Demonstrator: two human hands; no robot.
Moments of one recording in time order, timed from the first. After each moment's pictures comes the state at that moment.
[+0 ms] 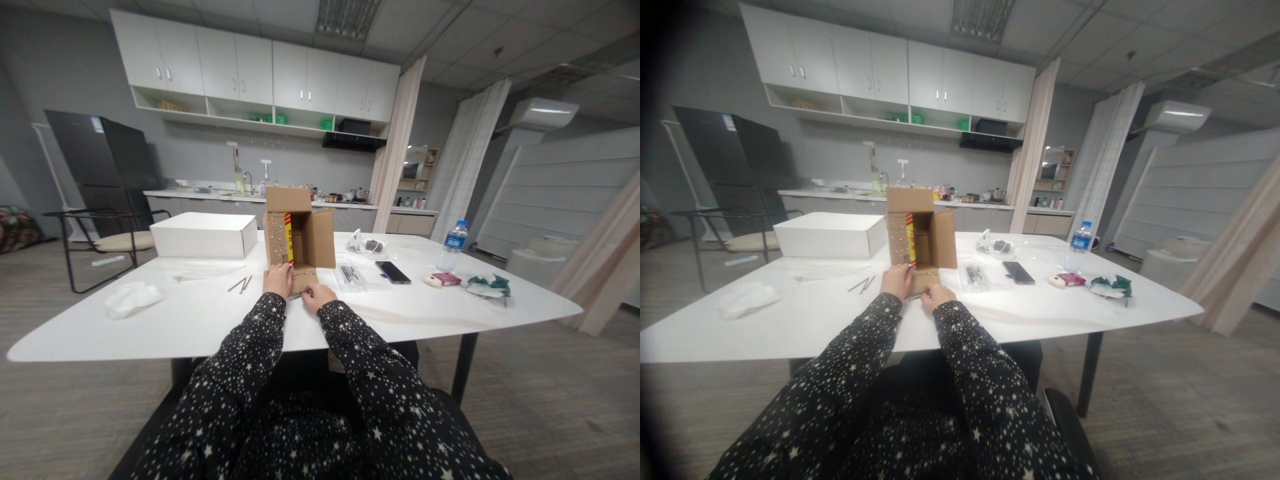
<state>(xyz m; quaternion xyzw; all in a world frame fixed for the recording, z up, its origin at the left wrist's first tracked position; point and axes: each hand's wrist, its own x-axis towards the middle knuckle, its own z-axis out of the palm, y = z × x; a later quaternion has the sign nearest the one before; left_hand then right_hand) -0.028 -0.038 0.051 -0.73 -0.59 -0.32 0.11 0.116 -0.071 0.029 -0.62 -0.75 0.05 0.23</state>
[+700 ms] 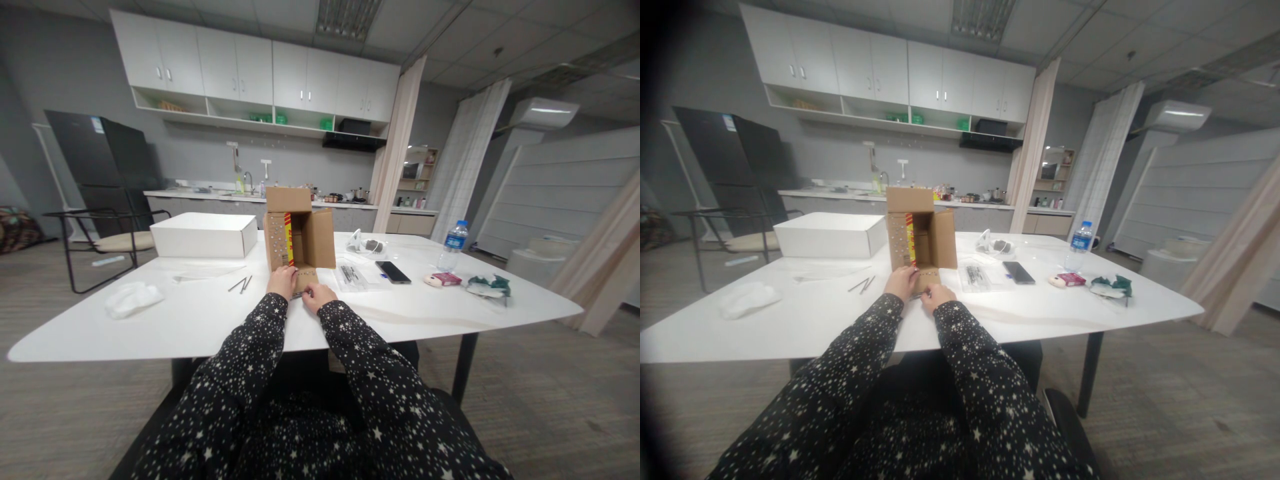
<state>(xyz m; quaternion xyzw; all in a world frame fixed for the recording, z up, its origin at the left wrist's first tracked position) -0.025 -0.032 0.046 -0.78 -0.54 -0.30 0.09 0.115 -0.073 0.034 -0.62 -0.75 0.06 0.23</state>
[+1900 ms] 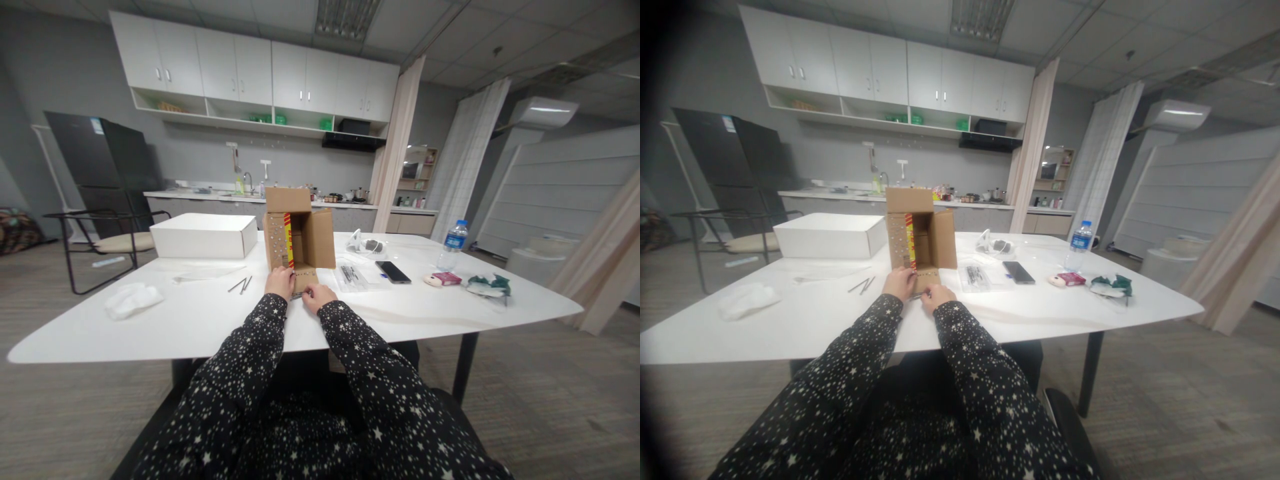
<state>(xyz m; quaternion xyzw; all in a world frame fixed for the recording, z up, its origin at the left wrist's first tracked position) -0.029 -0.033 0.045 -0.76 -0.57 -0.28 0.11 0.115 -0.073 0.033 -0.62 -0.75 0.06 0.23</state>
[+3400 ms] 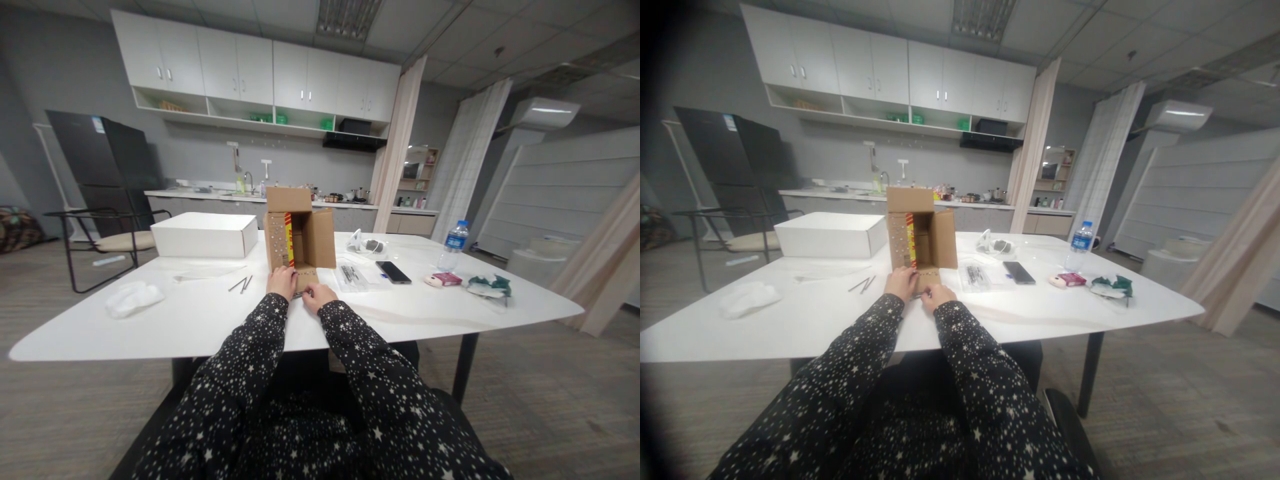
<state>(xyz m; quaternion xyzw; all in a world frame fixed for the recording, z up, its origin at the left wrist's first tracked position) -0.026 -0.039 0.046 -0.76 -0.58 -0.30 0.08 0.116 -0.072 0.033 -0.62 -0.75 0.07 0.23</state>
